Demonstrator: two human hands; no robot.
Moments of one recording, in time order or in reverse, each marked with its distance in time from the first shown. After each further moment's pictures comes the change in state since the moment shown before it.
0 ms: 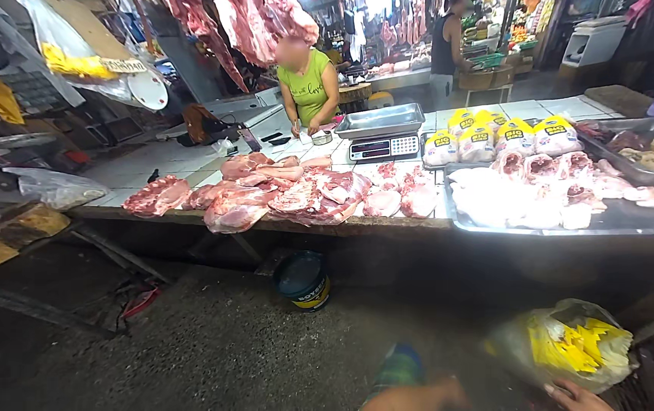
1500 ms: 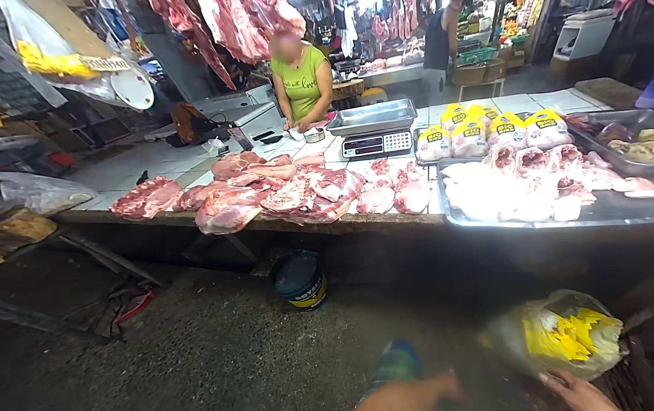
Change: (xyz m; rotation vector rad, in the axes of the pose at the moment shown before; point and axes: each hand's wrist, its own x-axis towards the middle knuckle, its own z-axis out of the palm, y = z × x) left_hand -0.027 0.015 -0.009 0.055 -0.009 0.004; right_hand 0.005 0.008 0.000 -0.007 0.035 -0.009
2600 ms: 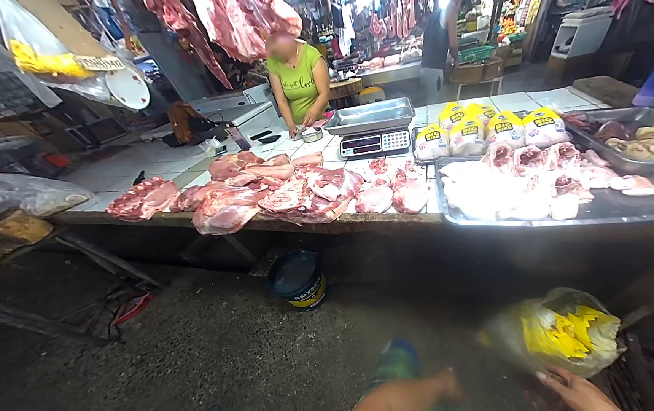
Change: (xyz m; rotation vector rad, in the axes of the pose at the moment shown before) left_hand 0.001 -0.001 0.001 0.006 0.000 0.007; right_hand -0.004 -0.004 0.000 0.018 0.000 0.007
